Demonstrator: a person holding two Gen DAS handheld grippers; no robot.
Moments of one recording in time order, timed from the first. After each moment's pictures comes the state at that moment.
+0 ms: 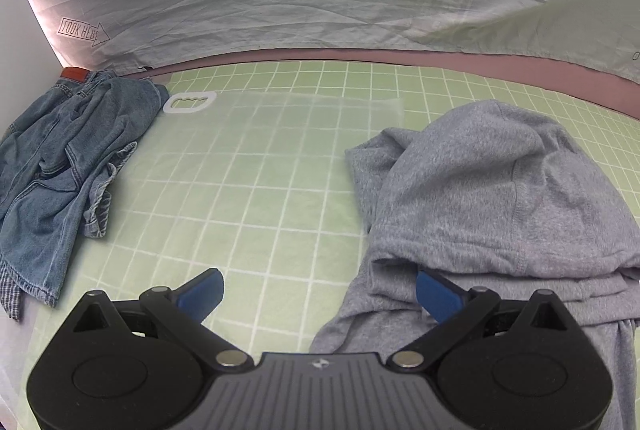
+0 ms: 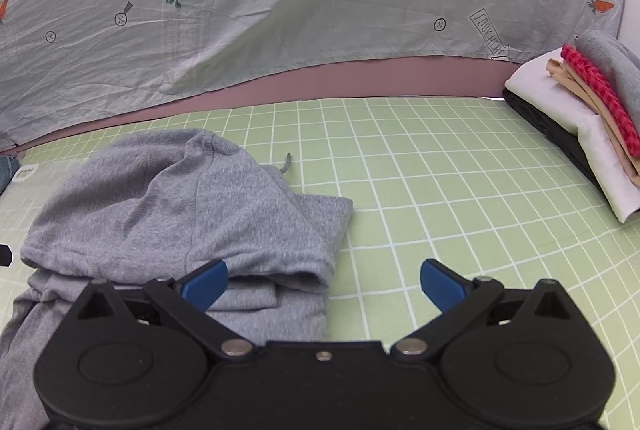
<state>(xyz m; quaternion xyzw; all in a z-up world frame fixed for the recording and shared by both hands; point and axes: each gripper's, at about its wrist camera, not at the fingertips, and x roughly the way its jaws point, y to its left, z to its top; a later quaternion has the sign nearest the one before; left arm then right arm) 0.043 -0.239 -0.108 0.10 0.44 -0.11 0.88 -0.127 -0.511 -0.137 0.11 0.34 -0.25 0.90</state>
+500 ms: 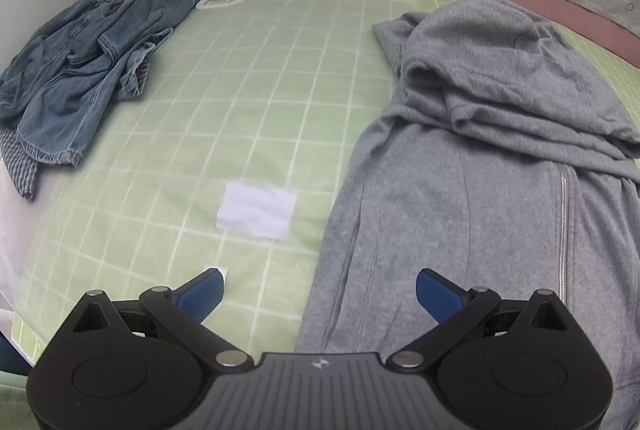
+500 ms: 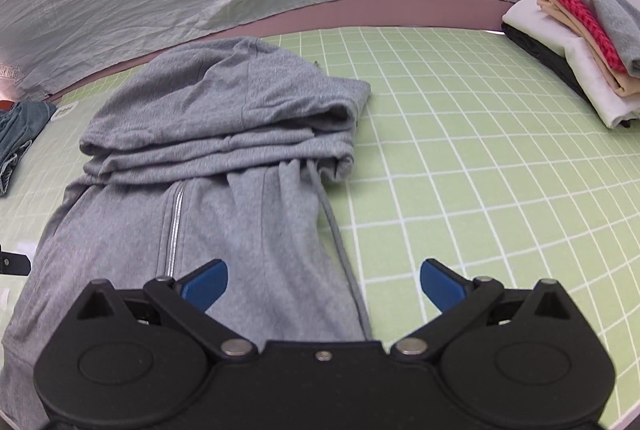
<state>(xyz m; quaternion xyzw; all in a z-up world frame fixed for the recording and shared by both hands) -0.048 -0.171 -0.148 0.10 0.52 -0.10 0.84 -0.214 -0.448 -0.163 0.14 0.40 -0.21 0.88</state>
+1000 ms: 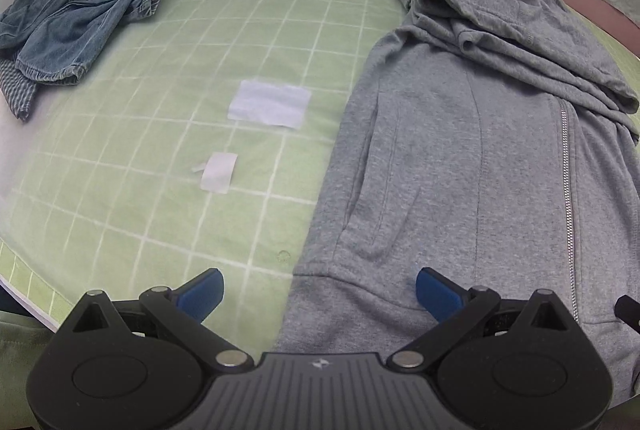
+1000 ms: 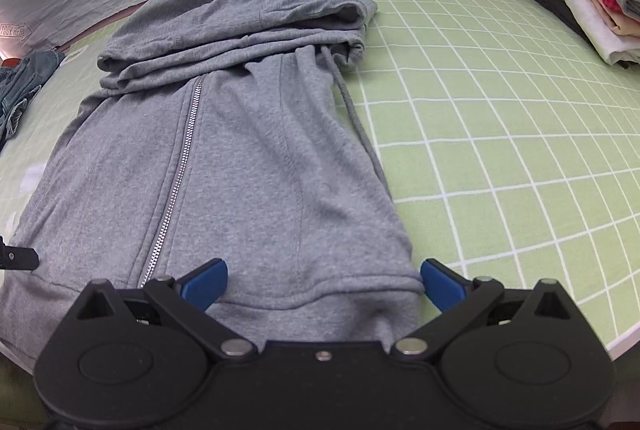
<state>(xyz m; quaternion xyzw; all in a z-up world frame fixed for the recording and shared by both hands) -0.086 -0.136 -0.176 0.06 0.55 -0.11 0.82 -0.257 -0.416 -0.193 0.16 0.45 -0.20 0.85</state>
